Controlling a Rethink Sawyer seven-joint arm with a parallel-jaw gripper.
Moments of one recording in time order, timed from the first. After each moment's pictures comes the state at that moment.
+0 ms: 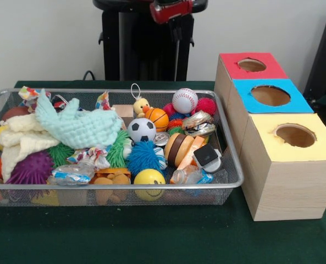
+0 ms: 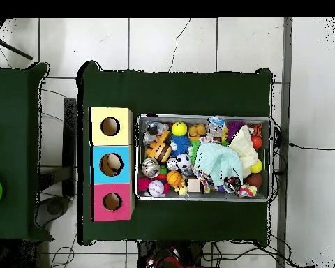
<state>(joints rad) -0.65 -0.75 0.15 2.55 -0.36 -0.02 1.22</state>
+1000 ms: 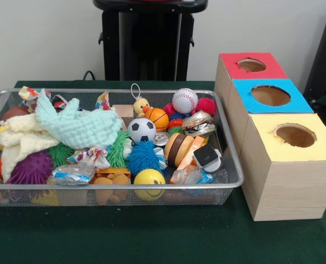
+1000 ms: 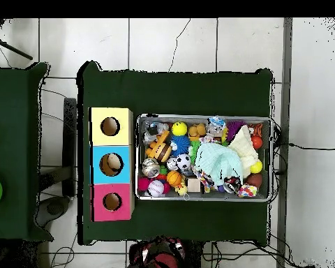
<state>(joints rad) -0.45 -1.50 0.16 2.50 0.00 0.56 1.22</state>
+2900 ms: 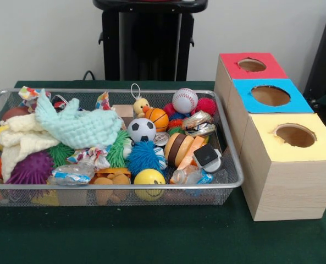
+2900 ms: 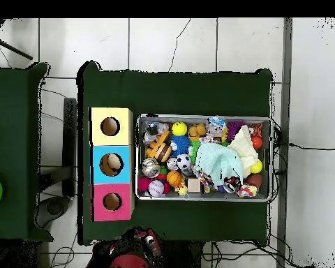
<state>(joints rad) -0.28 -1.61 0.16 2.29 0.03 0.81 1.22</state>
